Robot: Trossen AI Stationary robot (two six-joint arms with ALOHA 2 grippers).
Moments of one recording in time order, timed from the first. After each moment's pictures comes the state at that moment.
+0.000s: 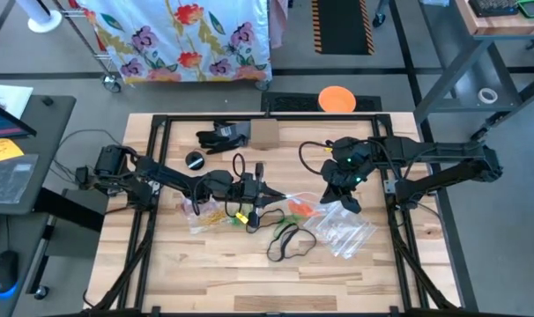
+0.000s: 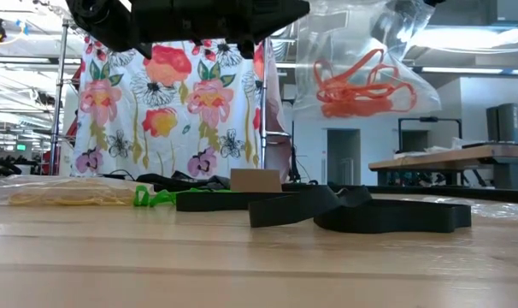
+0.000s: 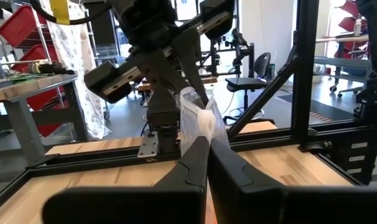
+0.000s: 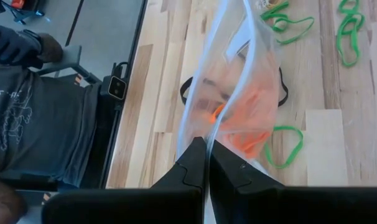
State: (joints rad) left arm -0.09 1.66 0.79 0.98 -0.01 0.10; right arm -0.06 1.17 1.10 -0.77 -0.47 0.12
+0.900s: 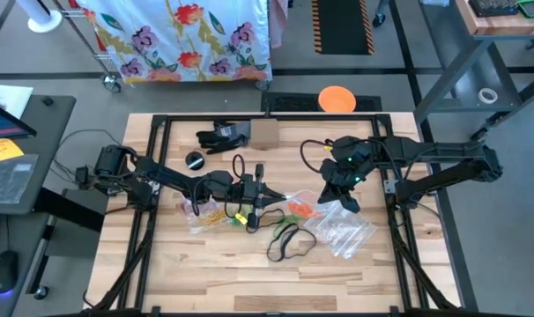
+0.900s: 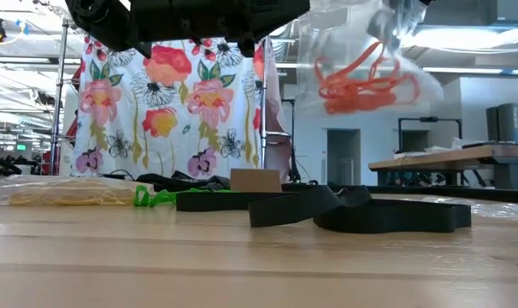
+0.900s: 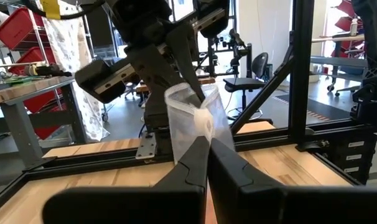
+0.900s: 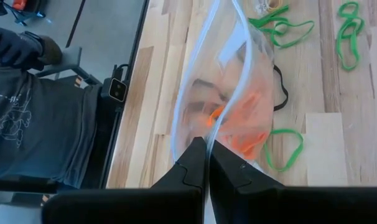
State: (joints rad) left arm -0.09 1.66 0.79 0.98 0.00 0.11; right arm -0.06 1.17 1.10 -0.73 -0.47 0.12
